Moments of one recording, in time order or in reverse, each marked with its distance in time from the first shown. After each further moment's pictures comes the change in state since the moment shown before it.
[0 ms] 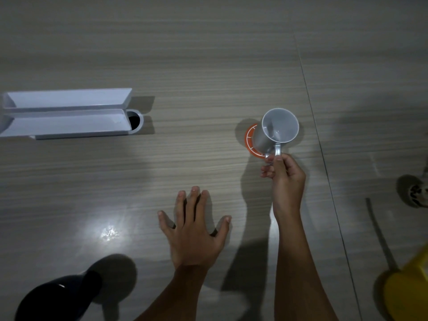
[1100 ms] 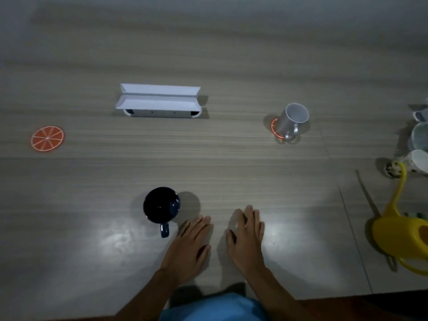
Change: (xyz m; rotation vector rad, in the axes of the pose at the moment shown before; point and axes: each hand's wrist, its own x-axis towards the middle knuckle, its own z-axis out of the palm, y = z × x) left_hand -0.163 -0.192 -0.060 -0.096 -0.216 0.503; right_hand -0.313 0.087 0.003 -1.094 -0.452 -0.218
